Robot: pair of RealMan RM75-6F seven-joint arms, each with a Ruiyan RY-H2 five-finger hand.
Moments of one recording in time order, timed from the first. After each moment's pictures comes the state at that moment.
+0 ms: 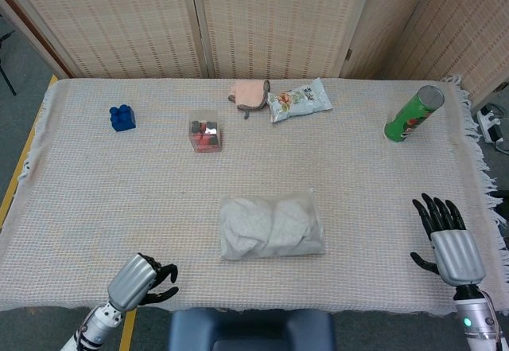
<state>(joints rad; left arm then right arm) -0.28 -1.55 0.08 -1.35 1.96 1.48 -0.12 0.09 -1.19 0.04 -1.58 -1.52 1.44 -0.19</state>
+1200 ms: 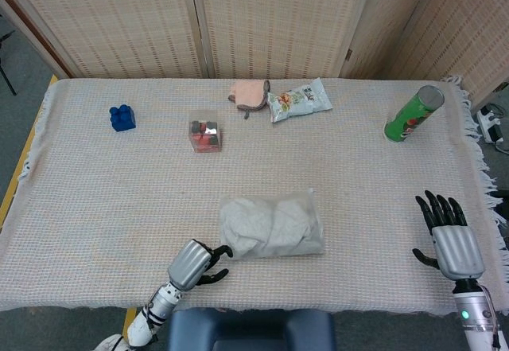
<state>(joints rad) -0.42 -2.01 0.02 -0.97 1.83 1.44 -0.14 0.11 -1.21 0.06 -1.57 -1.46 1.41 -0.22</state>
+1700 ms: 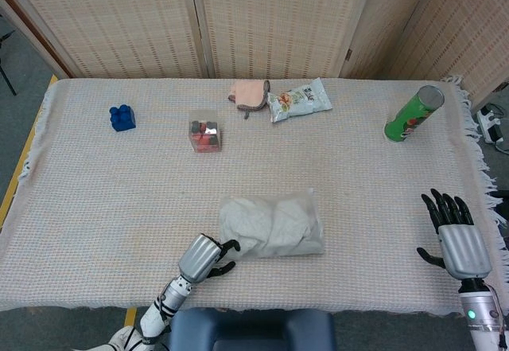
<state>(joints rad) -0.47 -2.14 0.00 -0.72 1.79 1.45 -0.18 0.11 -1.18 0.06 -1.58 -1.45 1.40 -0.18</state>
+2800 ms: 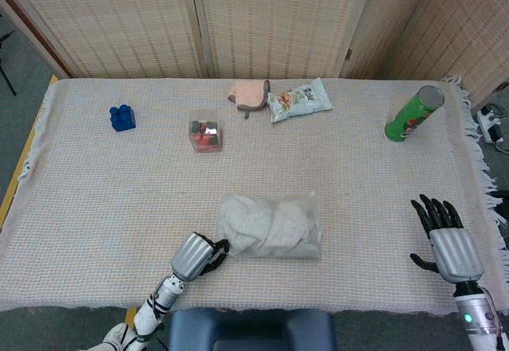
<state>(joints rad) -0.48 -2.19 0.06 -0.55 1.76 1.52 -0.25 0.12 -1.16 0.03 -1.61 -1.48 1.38 -0.18</state>
